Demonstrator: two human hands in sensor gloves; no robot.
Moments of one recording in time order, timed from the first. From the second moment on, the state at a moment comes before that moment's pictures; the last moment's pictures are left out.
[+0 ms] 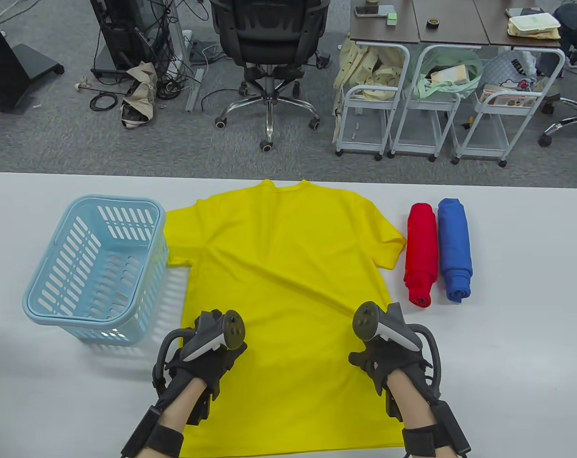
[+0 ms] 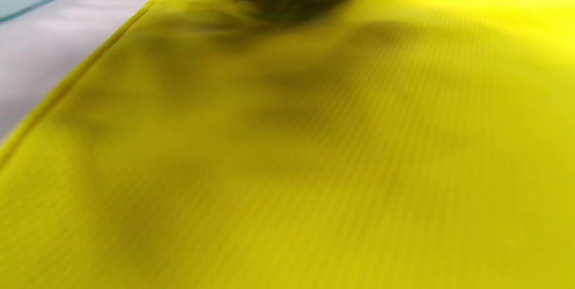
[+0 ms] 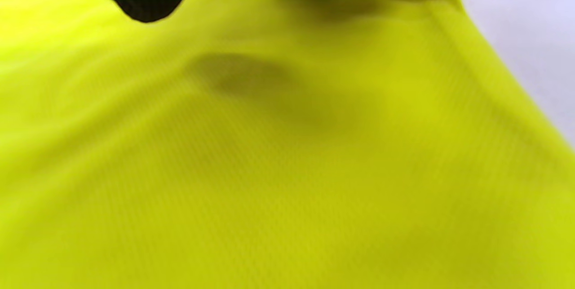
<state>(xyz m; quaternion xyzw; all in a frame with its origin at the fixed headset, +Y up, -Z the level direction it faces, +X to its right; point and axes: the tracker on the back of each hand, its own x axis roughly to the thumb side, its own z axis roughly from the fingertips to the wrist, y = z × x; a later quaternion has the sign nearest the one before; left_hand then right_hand) -0.178 -0.760 -0.293 -0.26 -0.03 0.01 0.97 0.152 -0.748 -0.300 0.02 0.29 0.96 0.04</state>
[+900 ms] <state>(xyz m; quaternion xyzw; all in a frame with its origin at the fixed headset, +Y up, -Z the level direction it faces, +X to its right) -0.191 -0.782 -0.296 -0.30 -0.05 -0.03 0.95 0.140 -0.781 -0.482 -0.10 0.36 0.92 0.10</state>
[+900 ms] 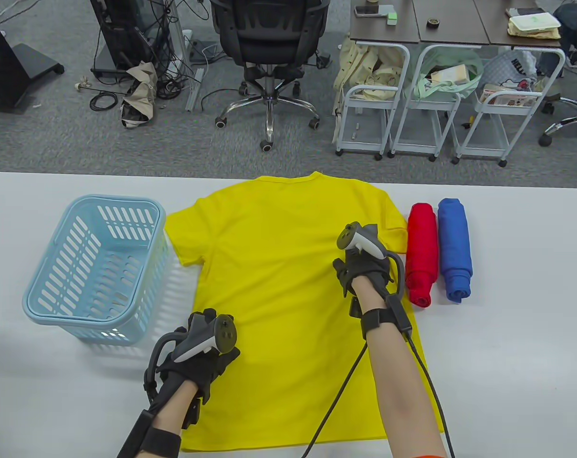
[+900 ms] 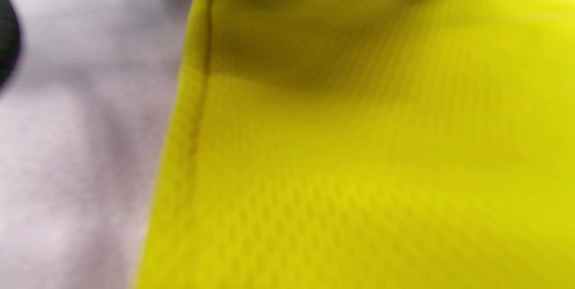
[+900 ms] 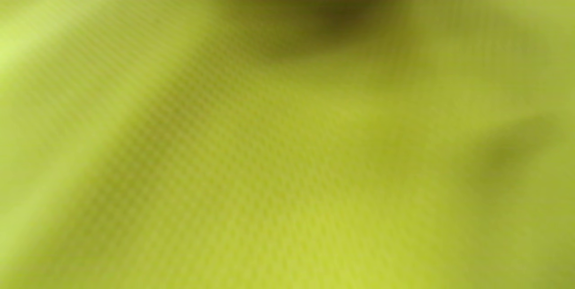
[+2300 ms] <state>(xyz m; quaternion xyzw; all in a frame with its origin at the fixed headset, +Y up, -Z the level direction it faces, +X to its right) -0.223 -0.733 -0.378 -0.30 0.00 0.06 0.95 0.003 -0.749 -0.298 0.24 0.33 0.91 -0.01</state>
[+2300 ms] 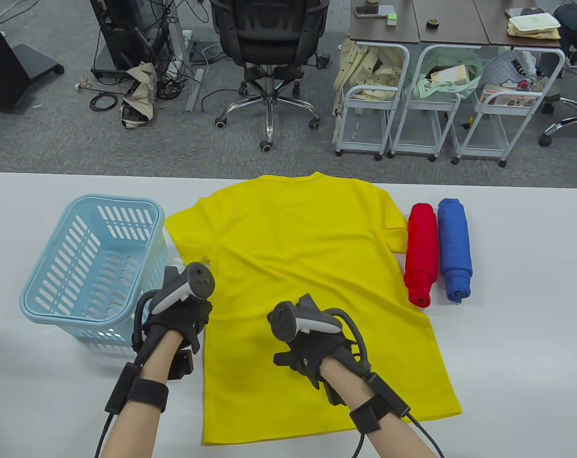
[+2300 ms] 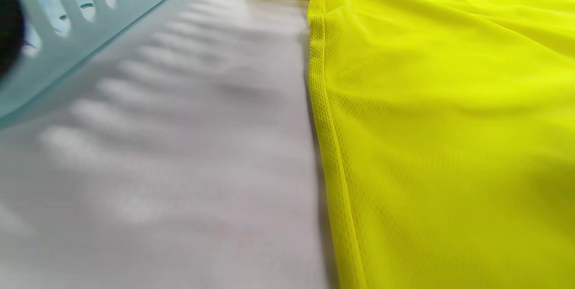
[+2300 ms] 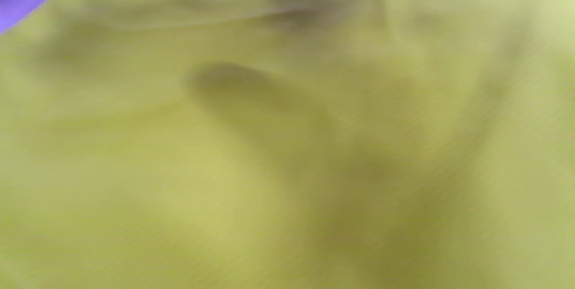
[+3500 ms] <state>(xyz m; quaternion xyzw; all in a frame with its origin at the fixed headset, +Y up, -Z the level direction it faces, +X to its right) -0.194 -0.768 -0.476 -0.15 0.09 -0.11 0.98 -0.071 -0.760 -0.228 0.41 0.26 0.87 -0.08</state>
